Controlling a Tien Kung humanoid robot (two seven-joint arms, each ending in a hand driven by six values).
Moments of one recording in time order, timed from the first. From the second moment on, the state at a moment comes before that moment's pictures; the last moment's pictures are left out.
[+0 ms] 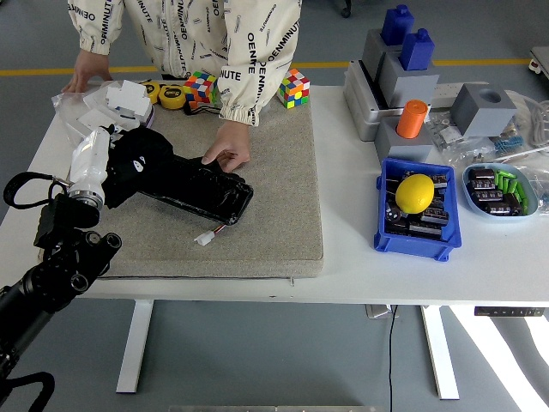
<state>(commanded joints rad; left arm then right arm) -0.57 0.12 -1.17 -0.67 1.78 0.53 0.02 -0.01 -0.10 1.87 0.19 -1.57 0.00 0.22</state>
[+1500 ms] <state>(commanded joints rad) -0.39 0.15 -1.41 -0.89 1.56 0.47 -0.06 -0.01 -0.10 1.86 0.19 -1.57 0.00 0.22</state>
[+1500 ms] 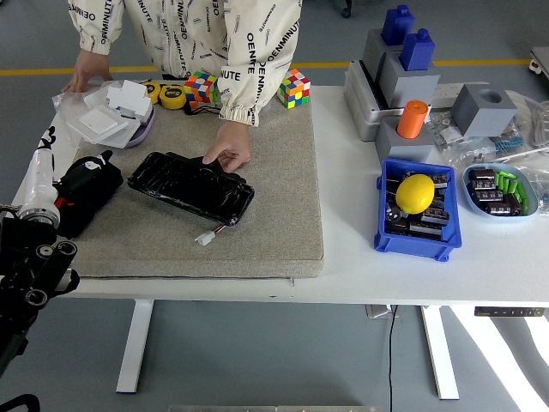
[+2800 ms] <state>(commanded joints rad) -0.32 0.10 -1.58 -1.01 1.26 0.49 -0.29 0.00 -0.10 1.87 0.18 -1.59 -0.01 0.21</state>
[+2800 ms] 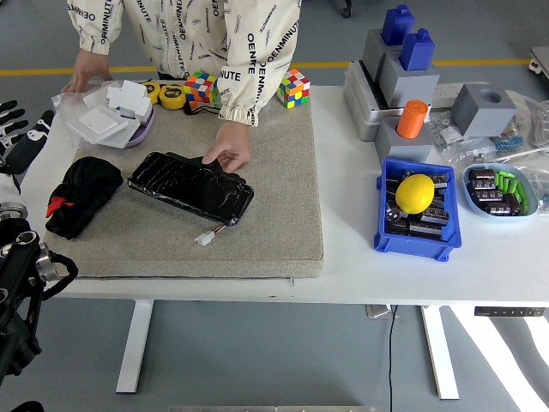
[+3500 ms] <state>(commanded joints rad) -0.33 0.10 -1.57 -1.03 1.24 0.48 -0.29 0.00 -0.10 1.88 0.19 -1.59 -0.01 0.22</state>
